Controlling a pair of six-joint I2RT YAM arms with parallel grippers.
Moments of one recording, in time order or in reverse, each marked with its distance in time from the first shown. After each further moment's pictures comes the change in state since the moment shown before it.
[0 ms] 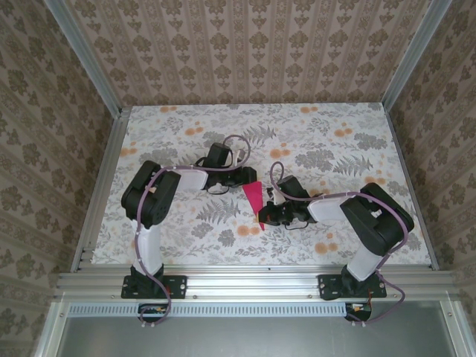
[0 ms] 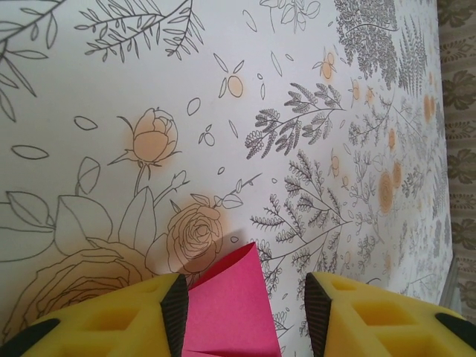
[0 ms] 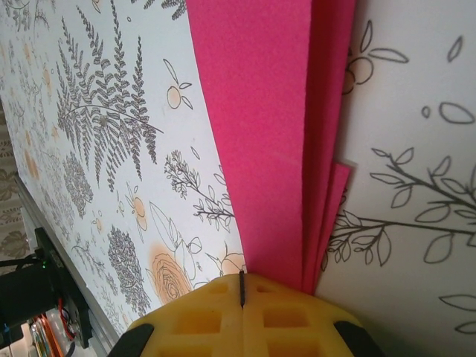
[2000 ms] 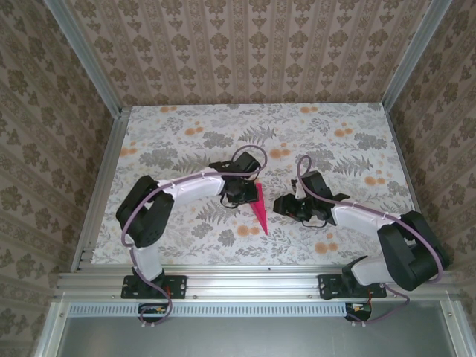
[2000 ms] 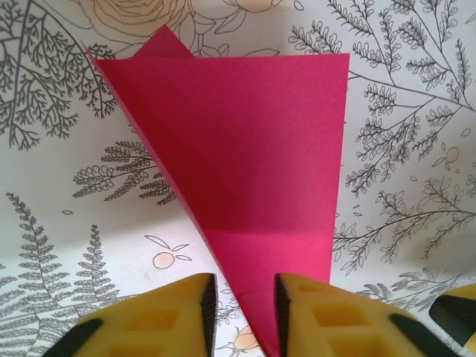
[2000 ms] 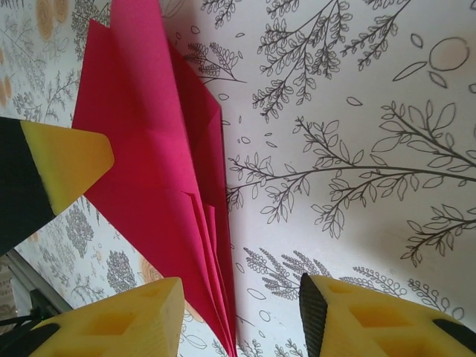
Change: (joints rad) left arm -0.284 -0.179 0.132 -0.705 -0.495 -0.206; right arm -0.143 -0.310 -0.053 -0.226 0.120 0.000
